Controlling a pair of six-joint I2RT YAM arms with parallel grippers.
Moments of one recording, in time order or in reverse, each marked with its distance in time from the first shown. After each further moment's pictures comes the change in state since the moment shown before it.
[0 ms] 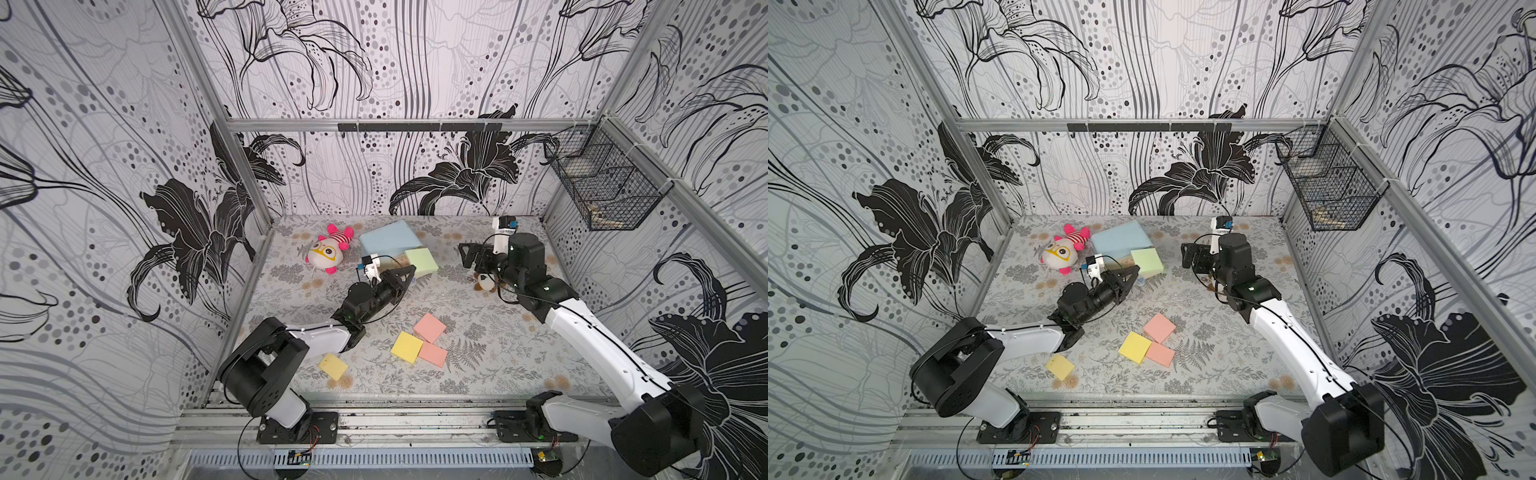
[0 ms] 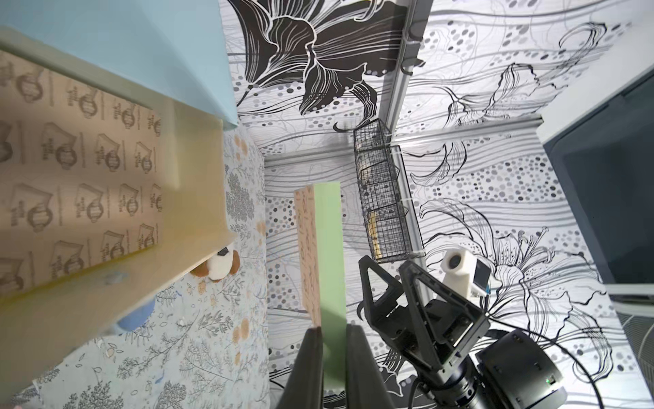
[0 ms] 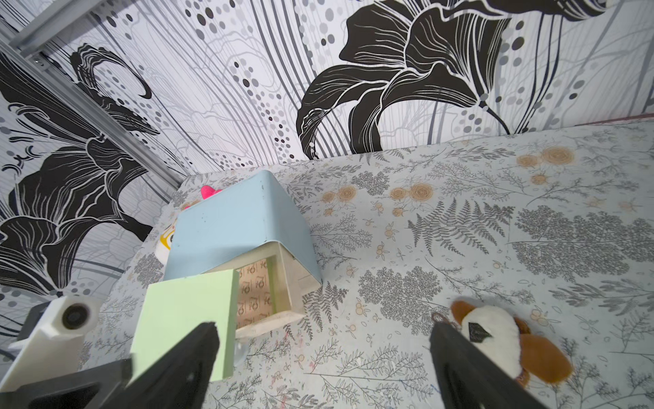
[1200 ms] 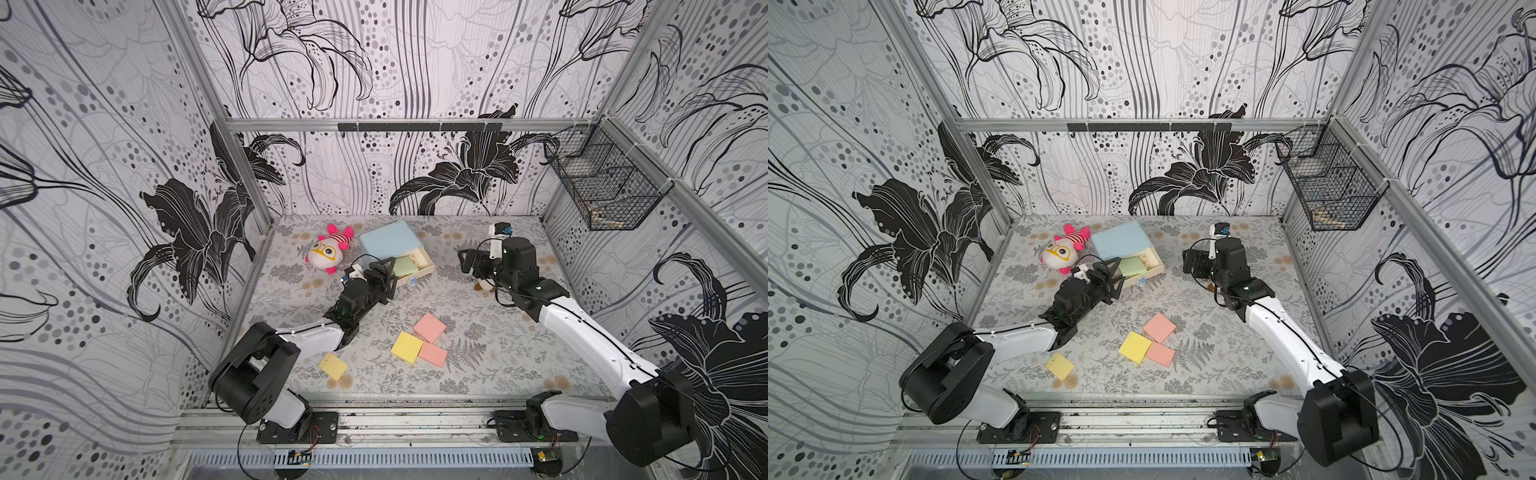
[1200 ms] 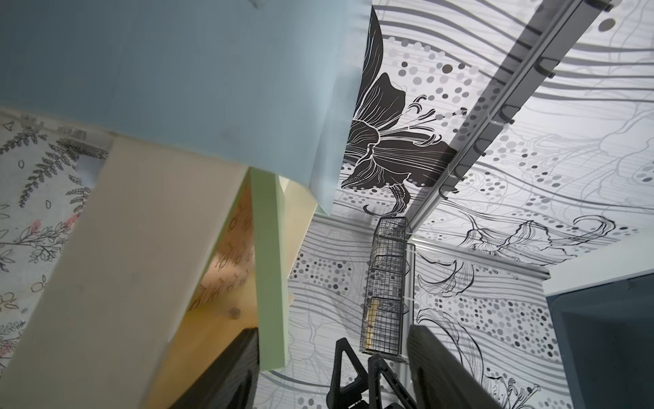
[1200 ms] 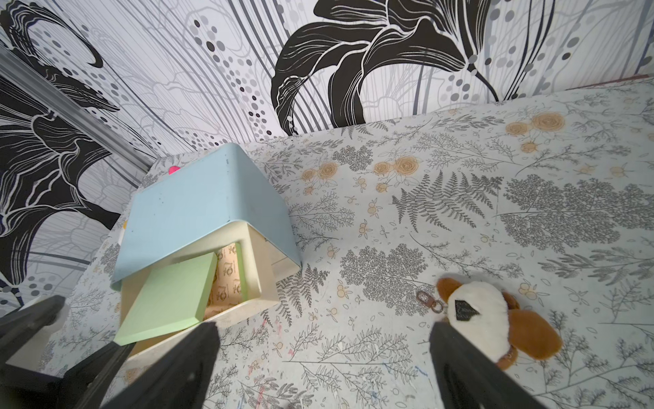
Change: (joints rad) left arm 0.066 -0.078 -0.002 -0.266 -0.171 -0.249; right arm -0.014 0.048 -0.048 0.028 0.003 -0.003
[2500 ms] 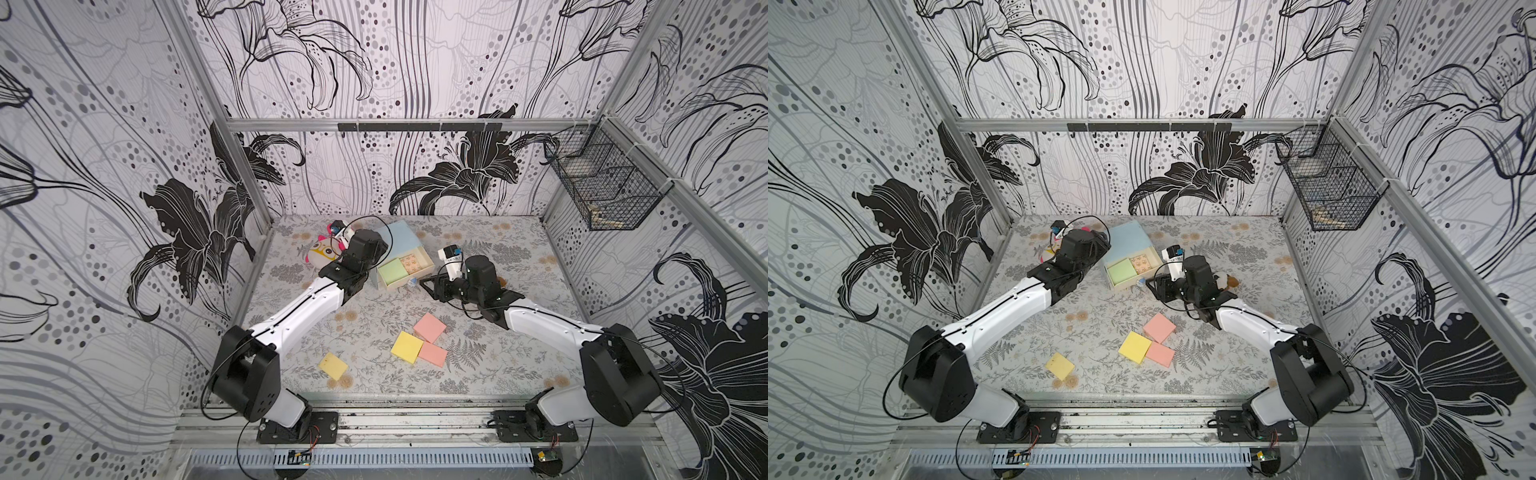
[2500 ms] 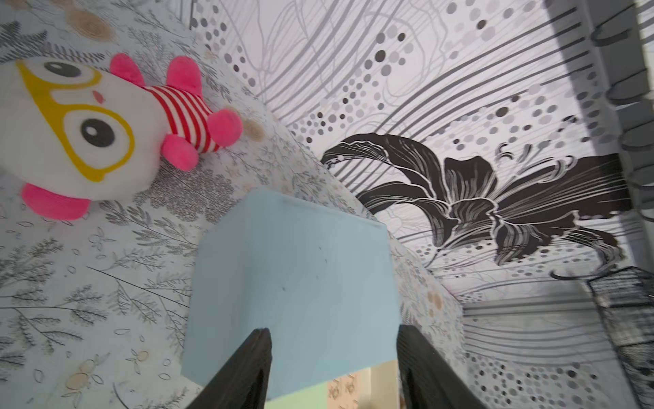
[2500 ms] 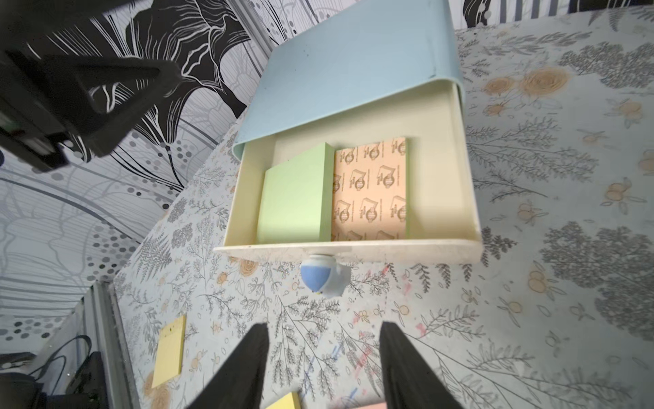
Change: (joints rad) left arm 0.077 0.064 0.594 -0.934 -0.359 0.733; right arm 0.185 0.230 -0.150 0.371 -0.337 -0.023
